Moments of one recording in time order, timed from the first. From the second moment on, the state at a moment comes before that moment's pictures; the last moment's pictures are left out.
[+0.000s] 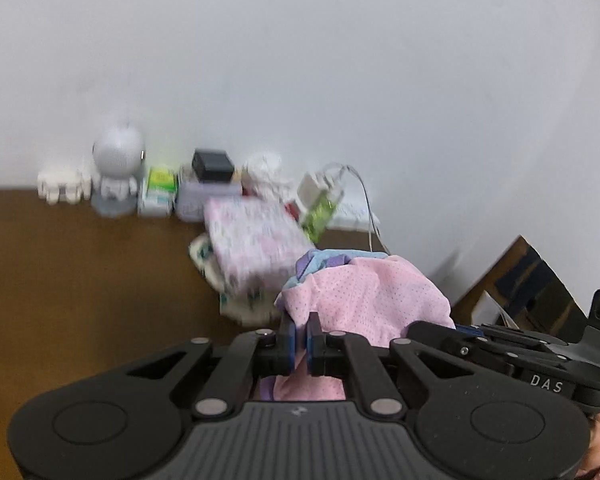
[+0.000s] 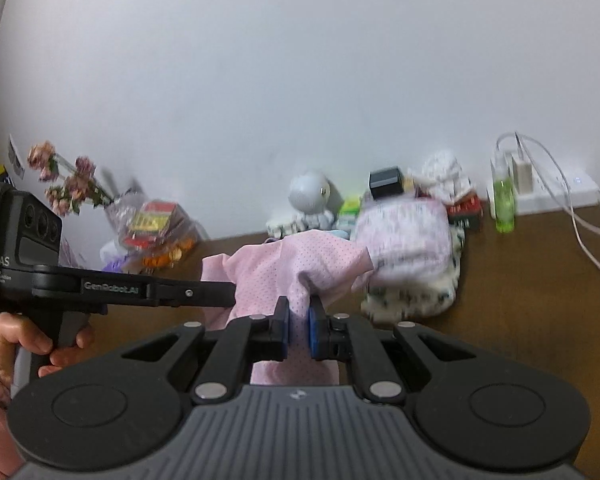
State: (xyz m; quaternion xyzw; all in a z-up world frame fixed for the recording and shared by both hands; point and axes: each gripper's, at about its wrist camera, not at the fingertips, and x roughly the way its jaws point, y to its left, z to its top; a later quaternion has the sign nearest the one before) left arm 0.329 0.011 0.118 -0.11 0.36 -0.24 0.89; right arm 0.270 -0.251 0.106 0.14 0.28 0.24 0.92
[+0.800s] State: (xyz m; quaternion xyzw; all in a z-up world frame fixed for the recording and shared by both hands) left arm 0.547 -0.022 0.031 -0.15 0.45 -0.21 0.86; right arm 0.490 -0.298 0.016 0.23 0.34 0.18 0.89
